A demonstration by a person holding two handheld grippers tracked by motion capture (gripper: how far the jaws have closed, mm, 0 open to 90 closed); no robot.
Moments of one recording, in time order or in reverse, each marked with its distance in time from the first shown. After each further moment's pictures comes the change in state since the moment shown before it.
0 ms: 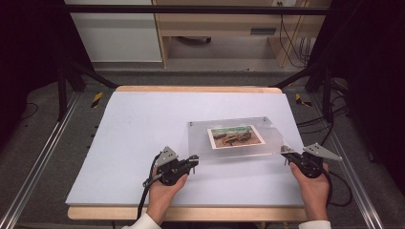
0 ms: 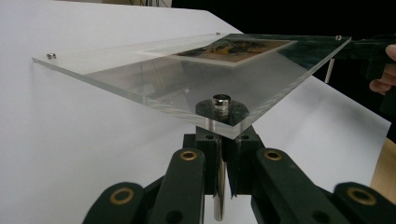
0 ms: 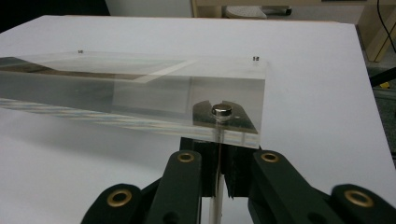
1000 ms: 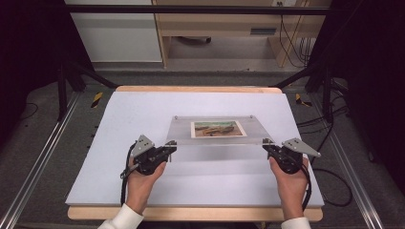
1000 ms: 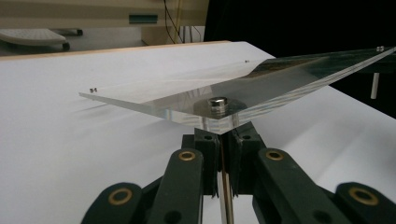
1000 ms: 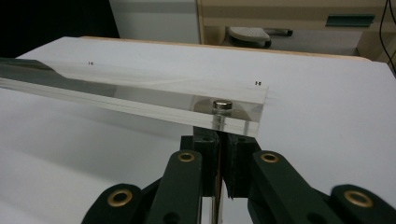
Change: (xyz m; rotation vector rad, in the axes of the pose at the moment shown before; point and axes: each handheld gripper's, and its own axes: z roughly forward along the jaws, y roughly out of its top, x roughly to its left) left arm 0.044 0.032 -0.048 -0.082 0.118 0.050; right arm 0.068 0.030 0.016 -0.062 -0.013 -0.023
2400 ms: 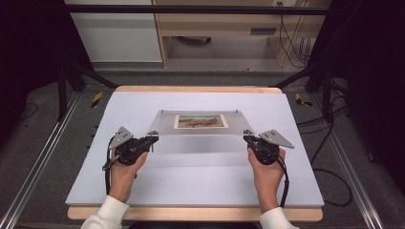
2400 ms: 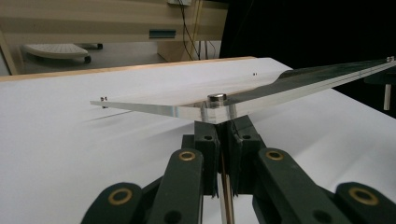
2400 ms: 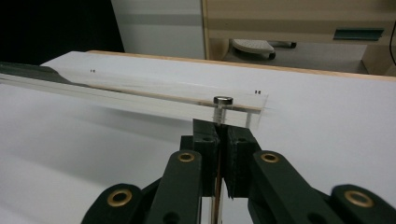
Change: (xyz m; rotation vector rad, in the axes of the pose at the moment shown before) left arm 0.053 0.002 -0.014 -0.051 0.034 -0.006; right arm 0.044 0.013 0.042 -0.045 -0.004 -0.002
